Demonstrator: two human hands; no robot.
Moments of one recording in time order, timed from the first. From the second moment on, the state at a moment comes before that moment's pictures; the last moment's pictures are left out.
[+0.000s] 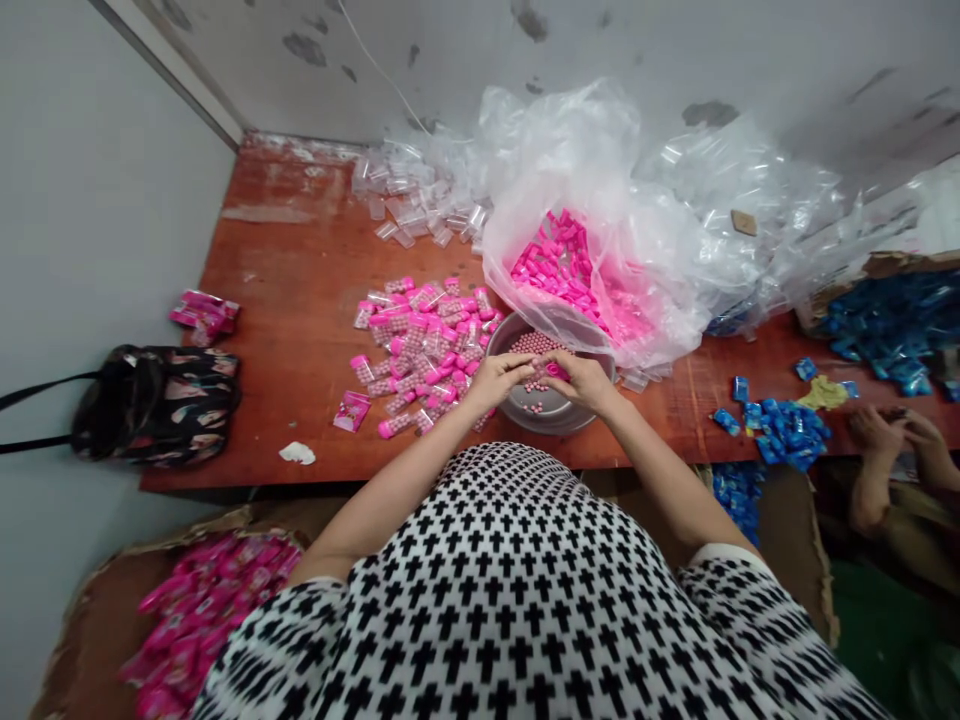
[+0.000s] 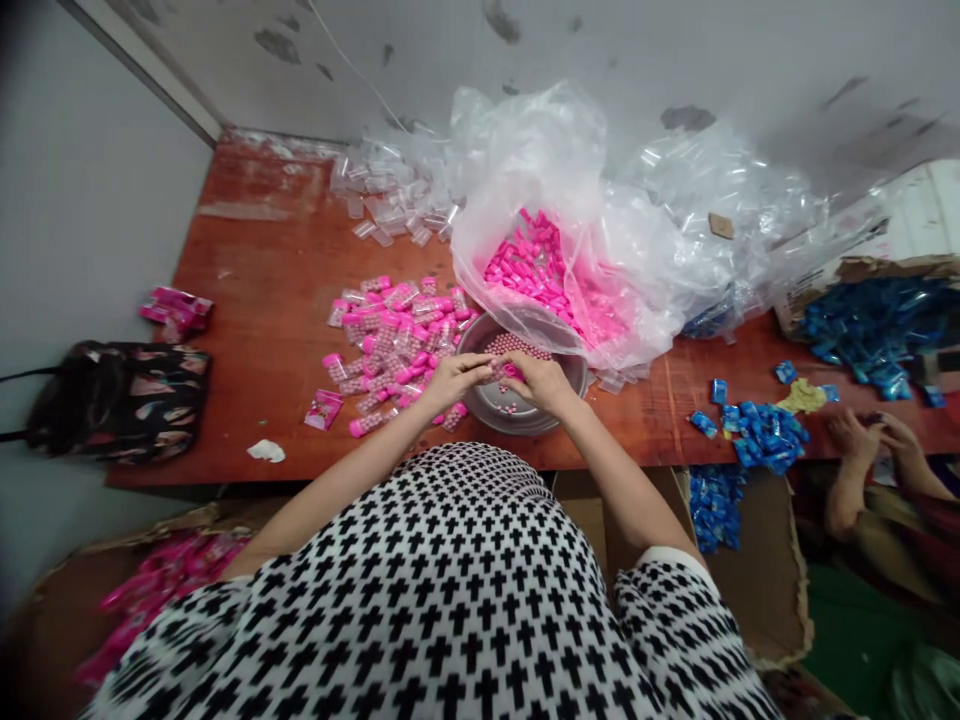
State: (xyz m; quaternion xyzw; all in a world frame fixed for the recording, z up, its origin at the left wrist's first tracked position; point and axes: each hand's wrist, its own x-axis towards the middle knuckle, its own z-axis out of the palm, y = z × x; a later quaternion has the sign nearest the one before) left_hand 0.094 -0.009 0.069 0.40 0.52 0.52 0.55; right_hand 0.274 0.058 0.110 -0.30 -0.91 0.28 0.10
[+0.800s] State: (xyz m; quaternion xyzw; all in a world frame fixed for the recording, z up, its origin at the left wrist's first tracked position) left_hand 0.096 -0.003 0.050 0.26 0.52 0.55 0.60; right_hand 0.290 0.055 0.074 -0.50 -0.70 0.44 0.26
